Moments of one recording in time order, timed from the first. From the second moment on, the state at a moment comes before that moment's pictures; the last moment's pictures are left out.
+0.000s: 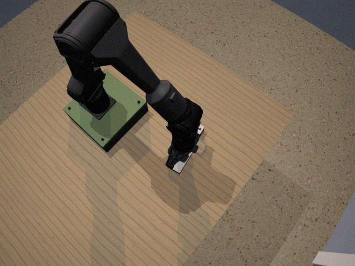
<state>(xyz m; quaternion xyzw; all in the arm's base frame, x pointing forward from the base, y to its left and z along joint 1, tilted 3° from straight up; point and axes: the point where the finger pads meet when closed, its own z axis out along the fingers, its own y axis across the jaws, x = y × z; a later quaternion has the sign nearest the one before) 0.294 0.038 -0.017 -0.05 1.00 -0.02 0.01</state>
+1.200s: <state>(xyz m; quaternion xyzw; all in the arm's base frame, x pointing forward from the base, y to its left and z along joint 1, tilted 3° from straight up) 0.294 0.038 -0.023 -0.05 1.00 -0.02 0.01</state>
